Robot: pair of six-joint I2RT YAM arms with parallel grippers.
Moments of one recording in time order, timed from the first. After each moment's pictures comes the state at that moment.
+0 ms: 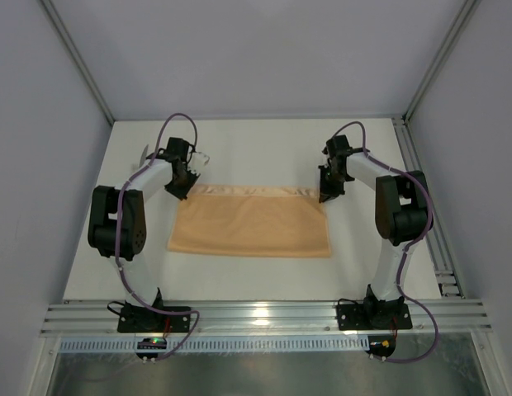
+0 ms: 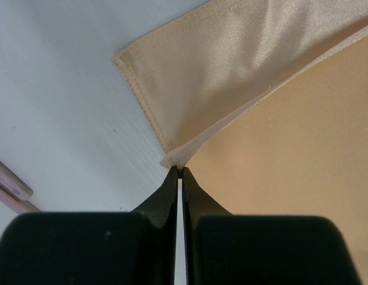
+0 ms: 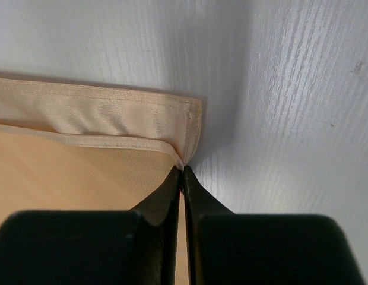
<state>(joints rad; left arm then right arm) -0.17 1.85 1.29 -0.65 -0.02 0.39 0.18 1.96 1.35 -0.65 -0.13 0.25</state>
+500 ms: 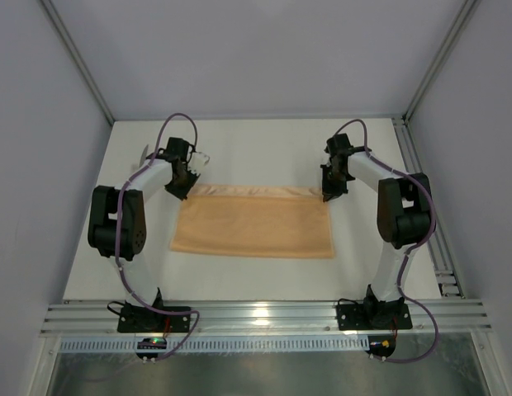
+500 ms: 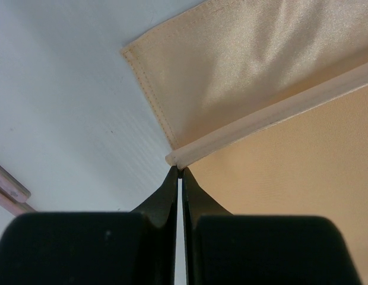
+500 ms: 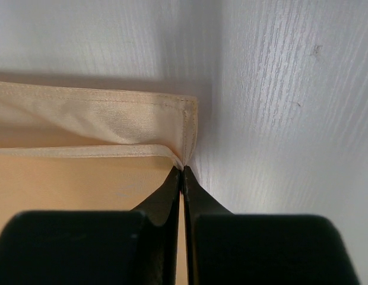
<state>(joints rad) -0.17 1.85 1.29 -0.65 -0.02 0.39 0.18 1.93 1.35 -0.69 -0.06 0.25</state>
